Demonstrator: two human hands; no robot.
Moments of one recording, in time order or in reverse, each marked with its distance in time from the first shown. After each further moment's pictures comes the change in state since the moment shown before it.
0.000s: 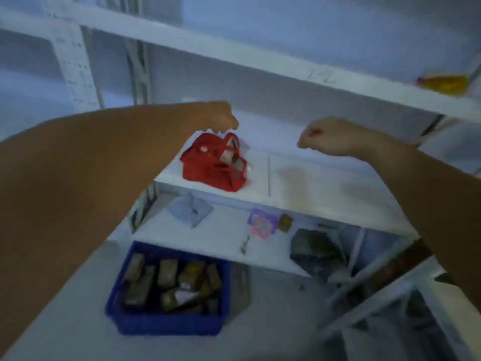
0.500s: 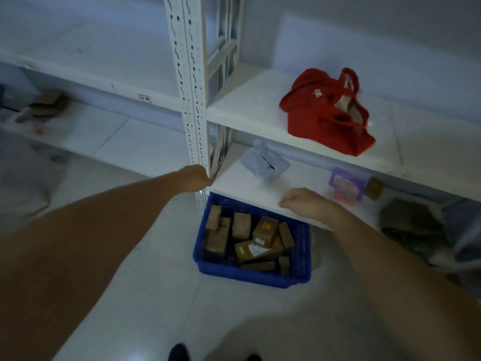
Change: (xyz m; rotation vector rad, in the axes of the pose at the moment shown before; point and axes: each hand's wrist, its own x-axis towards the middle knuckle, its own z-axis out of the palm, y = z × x) left_hand -0.062 -0.465 0.148 -0.092 -0.265 -0.433; right_hand 0.109 -0.214 0.403 0.306 -0.643 0.117
